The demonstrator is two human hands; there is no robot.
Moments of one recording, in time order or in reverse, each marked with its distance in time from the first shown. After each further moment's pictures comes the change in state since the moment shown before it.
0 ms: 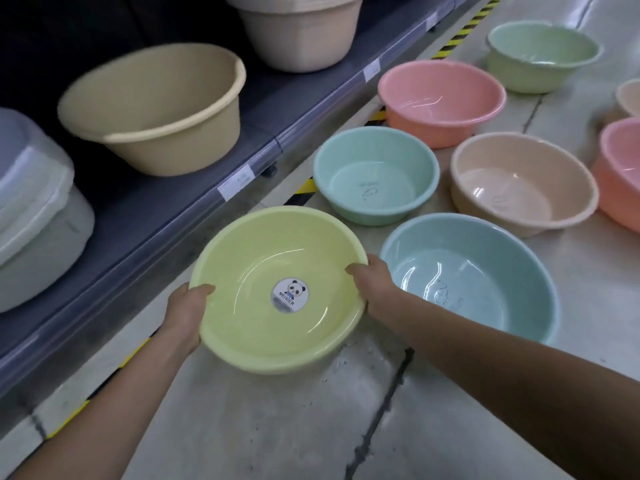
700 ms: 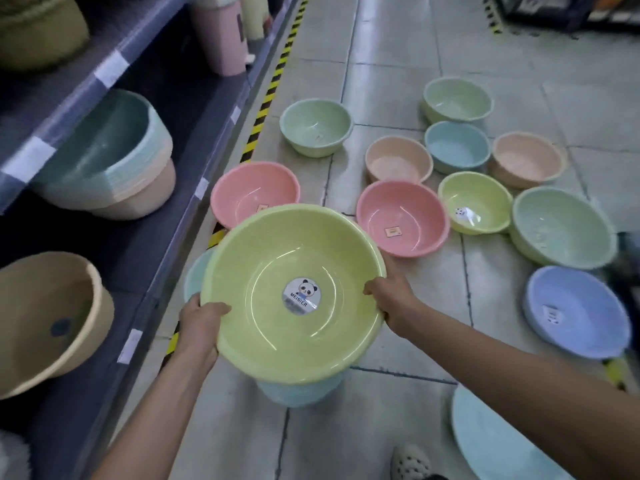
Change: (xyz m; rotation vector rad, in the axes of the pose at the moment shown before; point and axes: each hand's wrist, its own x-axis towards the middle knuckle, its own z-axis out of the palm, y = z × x) left_hand -0.316 0.358 0.234 0.210 -0.417 0.043; right_hand -0.226 -0.311 -0.384 0.330 0.334 0.080
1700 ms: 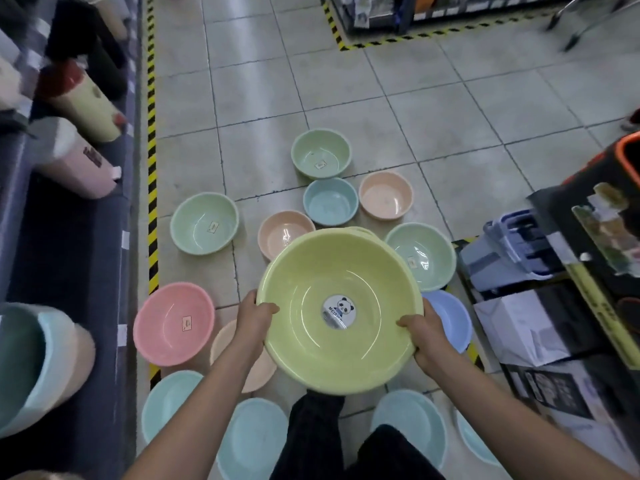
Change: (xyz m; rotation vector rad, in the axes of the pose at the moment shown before) left_hand -0.169 0.399 0.450 0.448 -0.437 -0.057; right_hand -0.034 -0.367 -0.374 0.409 0.476 0.240
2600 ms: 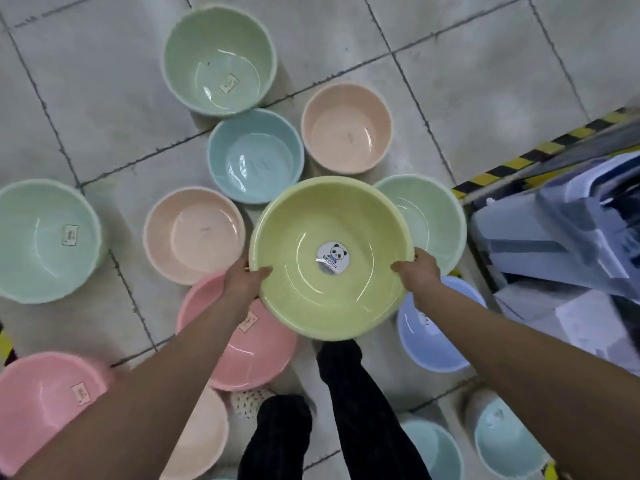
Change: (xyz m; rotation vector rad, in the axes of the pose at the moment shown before) left_hand 0.474 -0.028 0.306 0.289 -0.168 -0.193; right_hand 0.543 0.005 0.002 -0.408 0.274 0.228
